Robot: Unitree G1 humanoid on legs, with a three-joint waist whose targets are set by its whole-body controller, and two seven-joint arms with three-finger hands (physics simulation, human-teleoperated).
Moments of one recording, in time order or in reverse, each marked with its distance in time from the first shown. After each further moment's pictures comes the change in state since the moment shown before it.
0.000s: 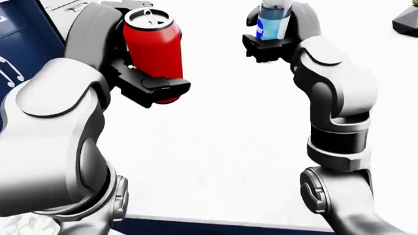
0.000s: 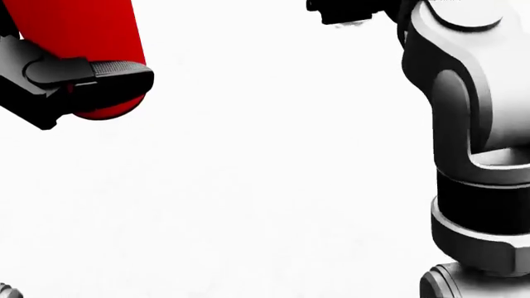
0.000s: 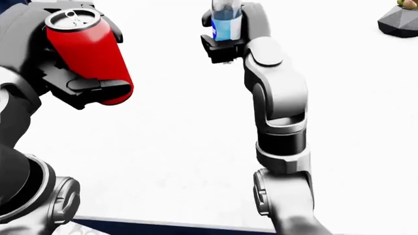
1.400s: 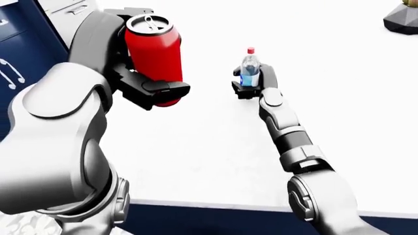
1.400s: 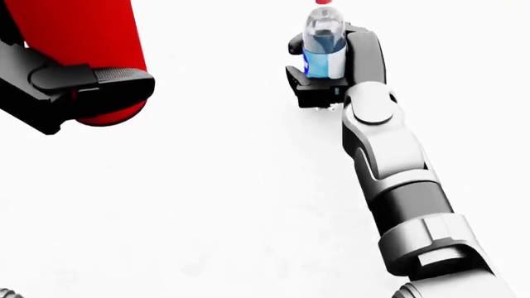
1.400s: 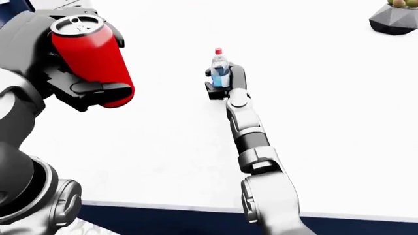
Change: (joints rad) left arm 0.022 -0.010 0.002 0.006 0.012 0.000 -0.006; right arm 0.041 0.107 0.010 0.925 -0.096 -0.813 -0.126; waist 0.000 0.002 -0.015
